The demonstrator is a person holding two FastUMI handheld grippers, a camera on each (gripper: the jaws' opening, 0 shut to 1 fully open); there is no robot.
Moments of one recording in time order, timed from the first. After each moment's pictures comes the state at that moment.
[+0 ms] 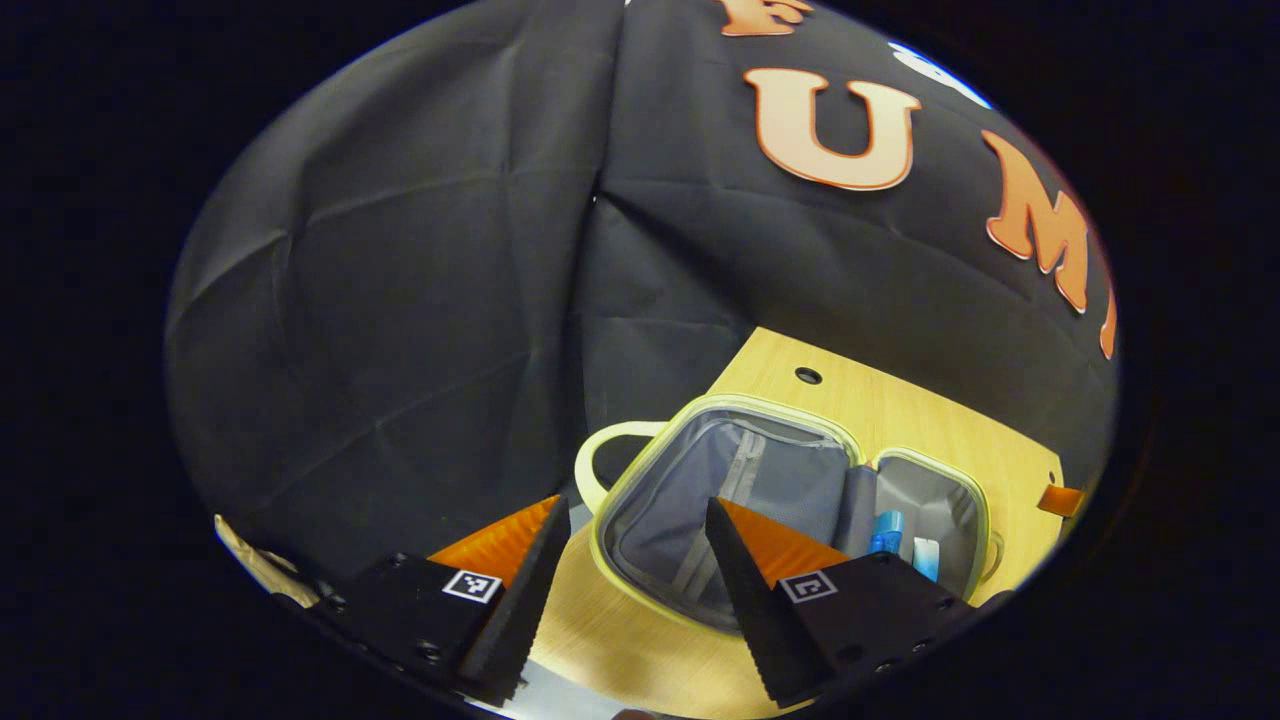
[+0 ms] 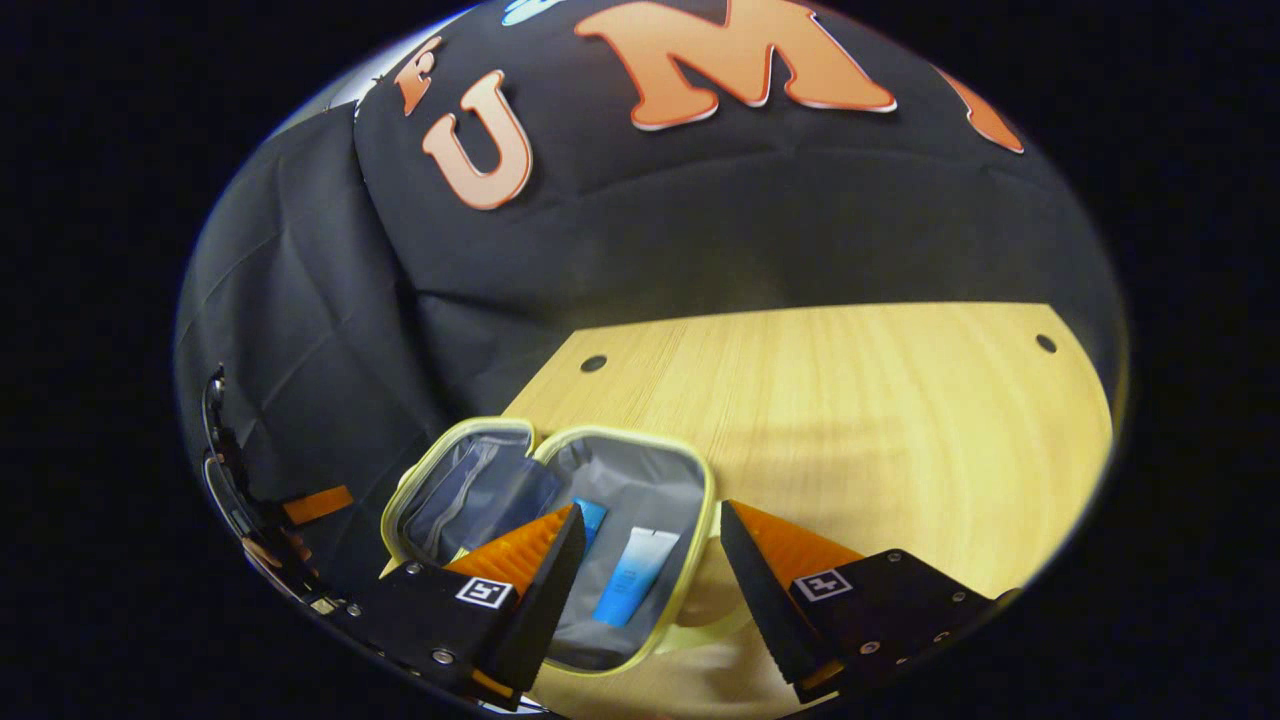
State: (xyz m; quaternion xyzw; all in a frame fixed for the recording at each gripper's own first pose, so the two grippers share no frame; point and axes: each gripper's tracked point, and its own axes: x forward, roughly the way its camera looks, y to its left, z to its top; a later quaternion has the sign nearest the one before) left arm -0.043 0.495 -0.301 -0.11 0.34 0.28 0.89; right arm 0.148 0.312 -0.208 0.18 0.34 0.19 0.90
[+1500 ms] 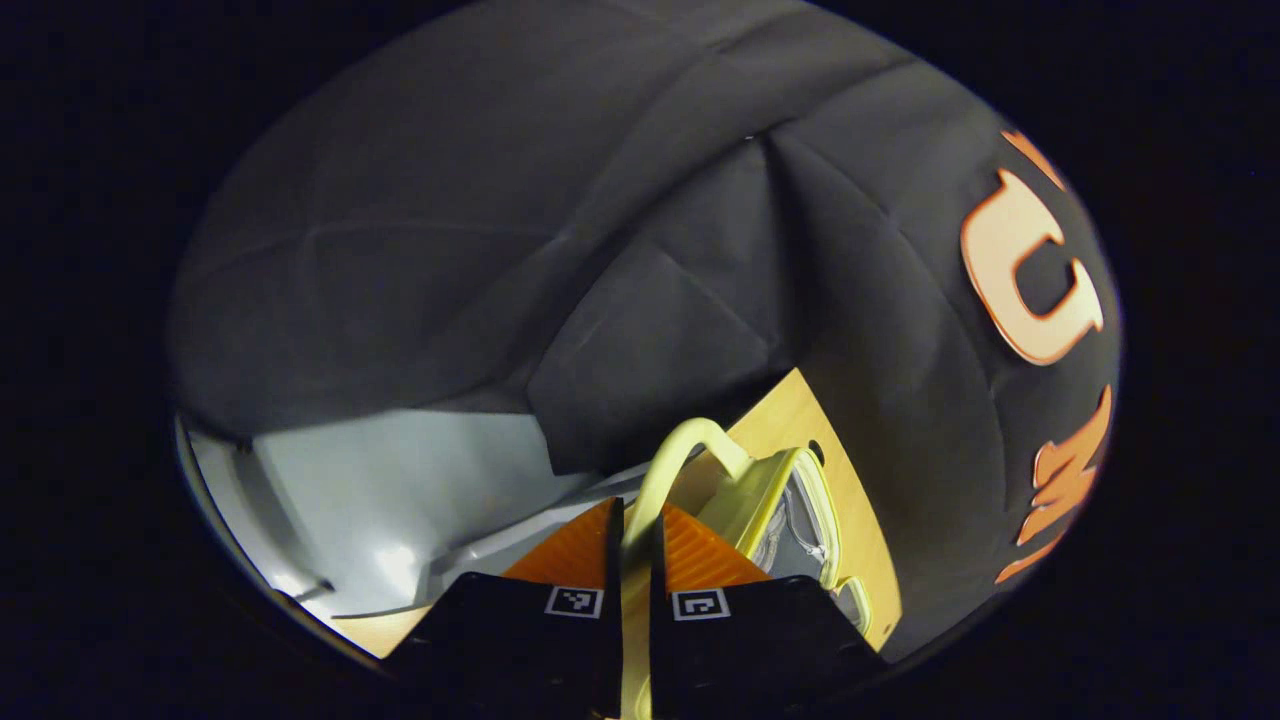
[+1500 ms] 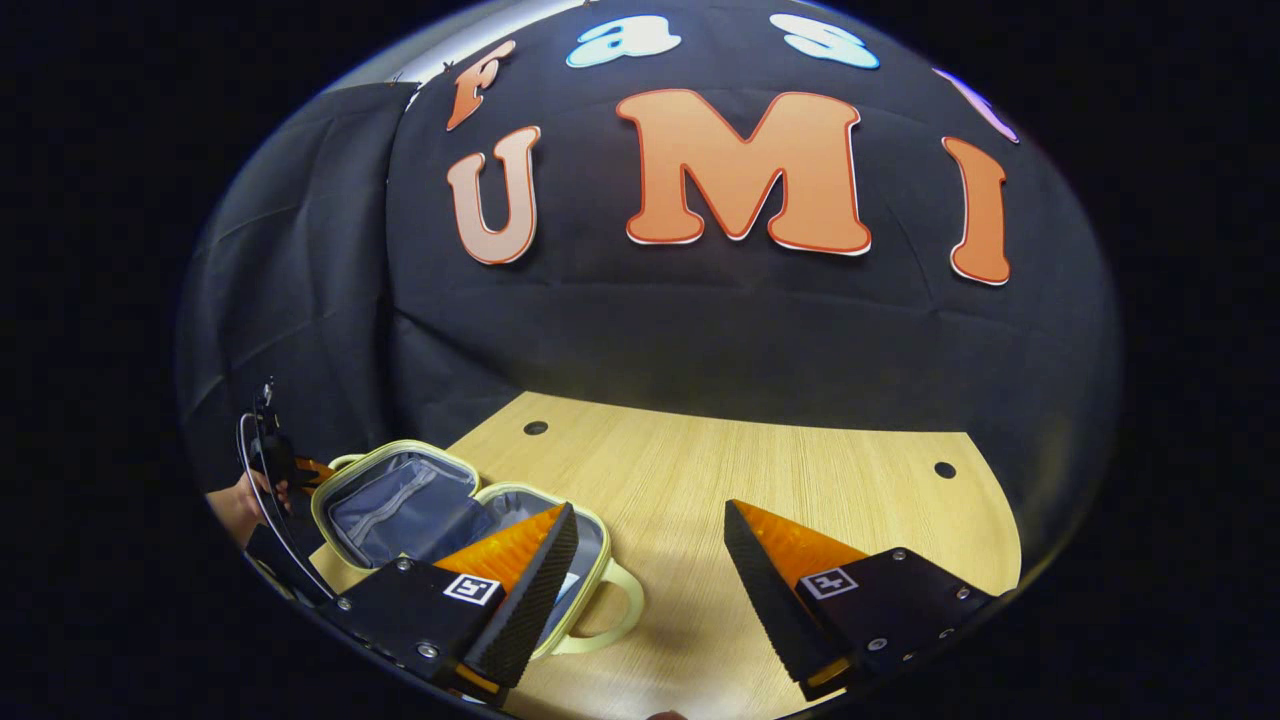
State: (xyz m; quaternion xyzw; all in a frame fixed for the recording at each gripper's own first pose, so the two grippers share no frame) left arm 0.027 0.573 -0.353 -0.36 0.31 0.29 0.83; right arm 0.154 0.234 -0.132 0.09 0.24 0.14 0.96
